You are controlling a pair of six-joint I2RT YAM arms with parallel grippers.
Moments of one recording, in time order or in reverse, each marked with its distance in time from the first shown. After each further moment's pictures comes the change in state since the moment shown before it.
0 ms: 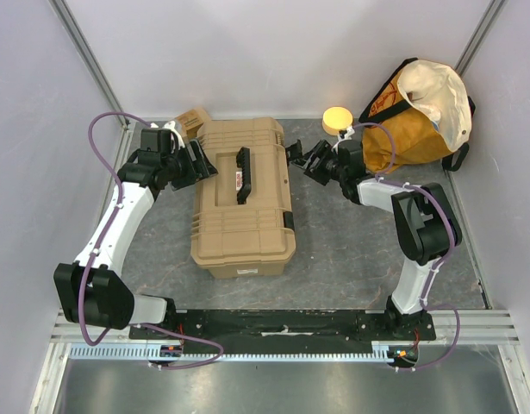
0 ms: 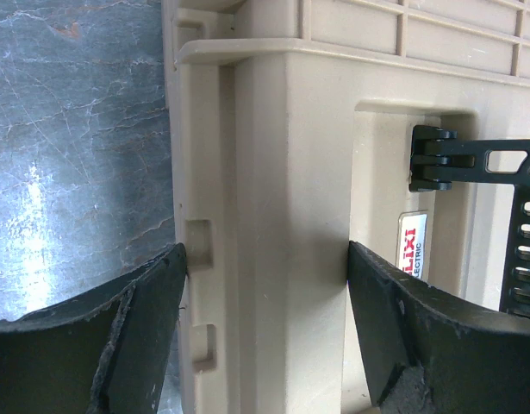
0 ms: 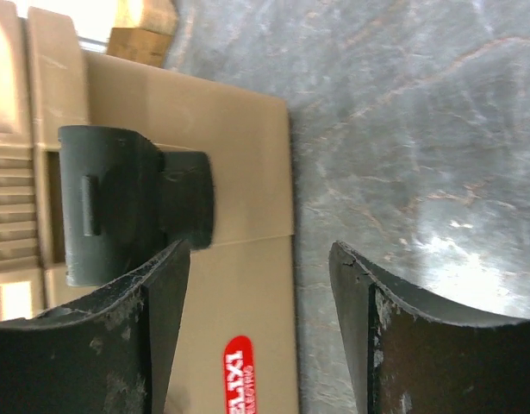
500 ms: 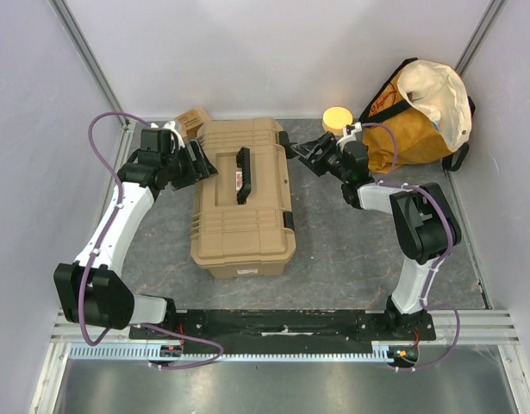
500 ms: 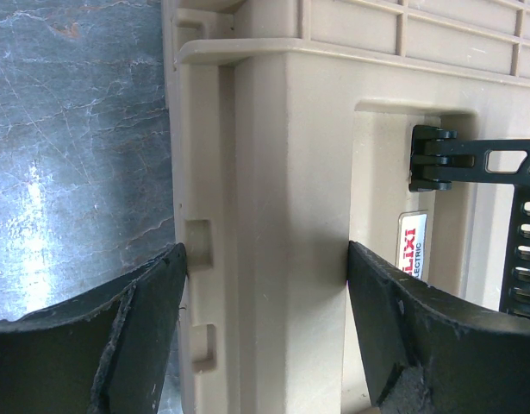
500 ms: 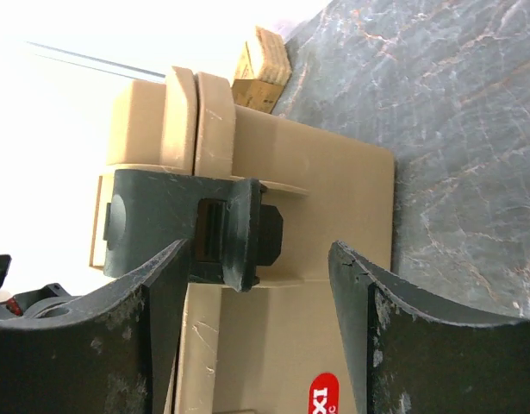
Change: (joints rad) left arm 0.000 0.000 0.000 0.000 0.000 0.000; right arm -0.006 0.005 -0.070 0.357 -0.042 0.209
